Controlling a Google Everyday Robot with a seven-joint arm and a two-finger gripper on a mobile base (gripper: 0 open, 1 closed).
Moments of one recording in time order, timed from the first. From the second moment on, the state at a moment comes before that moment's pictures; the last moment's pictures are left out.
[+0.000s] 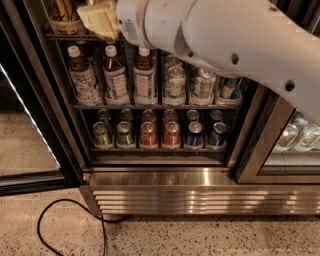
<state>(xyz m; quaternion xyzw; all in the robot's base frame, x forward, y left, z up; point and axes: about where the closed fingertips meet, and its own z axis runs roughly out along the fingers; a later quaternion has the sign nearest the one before) 0.590 0.089 1.115 -0.36 0.61 0.17 0.69</state>
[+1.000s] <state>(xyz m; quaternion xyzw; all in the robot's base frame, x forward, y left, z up) 0.457 0.116 0.991 -0.50 0.56 0.24 0.61</state>
